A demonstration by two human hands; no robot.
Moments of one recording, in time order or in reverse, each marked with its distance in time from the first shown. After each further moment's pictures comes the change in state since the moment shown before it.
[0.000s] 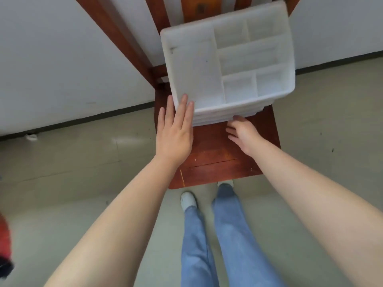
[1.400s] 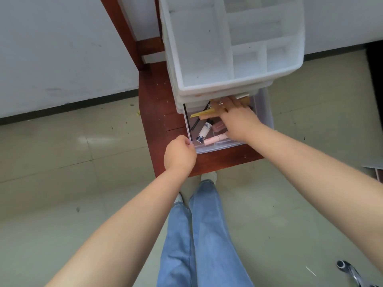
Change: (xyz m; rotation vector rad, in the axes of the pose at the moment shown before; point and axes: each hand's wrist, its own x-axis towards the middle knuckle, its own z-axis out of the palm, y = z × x) left_hand -0.049 0.008 0.060 -0.664 -0.412 -0.702; right_hand -0.005 0.020 0.006 -1.861 0.045 -0.595
